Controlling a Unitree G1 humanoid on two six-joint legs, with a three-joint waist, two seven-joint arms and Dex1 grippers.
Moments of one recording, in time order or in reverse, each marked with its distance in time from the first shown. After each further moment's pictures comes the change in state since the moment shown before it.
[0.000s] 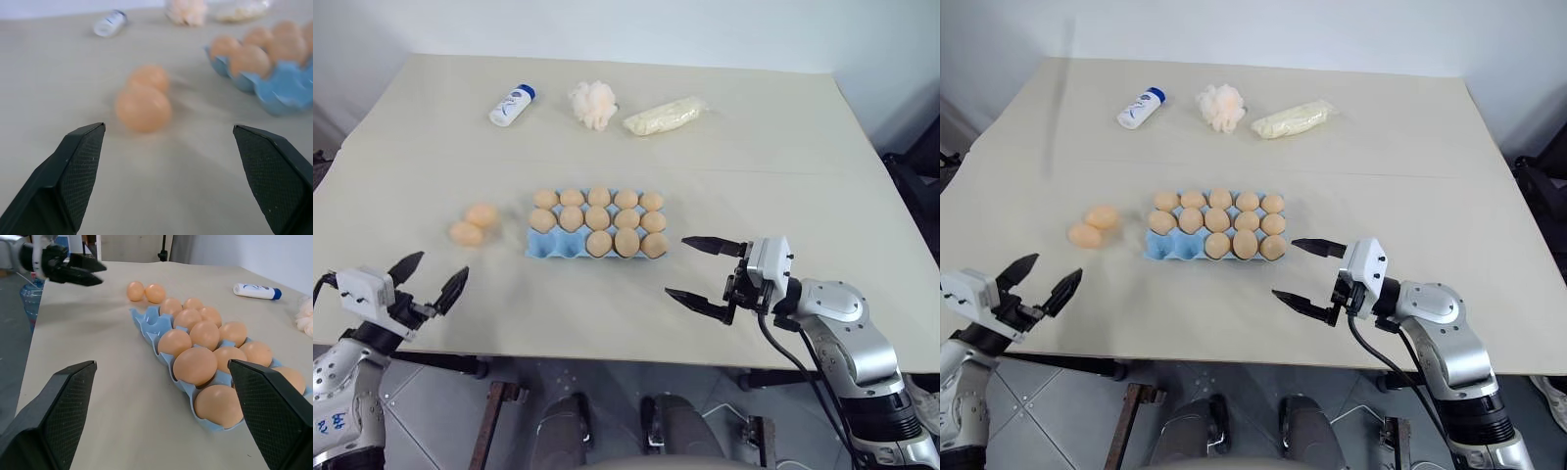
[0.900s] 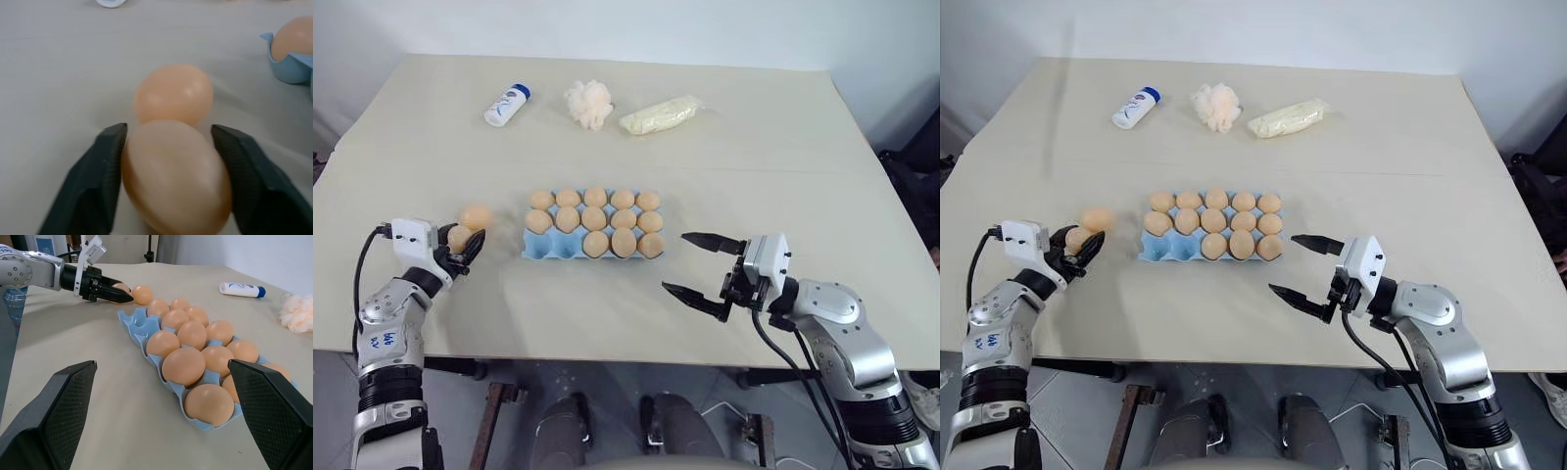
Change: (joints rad) left arm -0.338 0.041 -0.172 0.357 0.134 0.059 0.095; right arm 0.009 0.013 0.005 -0.036 -0.003 0.023 -0.071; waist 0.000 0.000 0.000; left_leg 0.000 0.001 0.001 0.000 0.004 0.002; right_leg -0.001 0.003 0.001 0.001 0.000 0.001
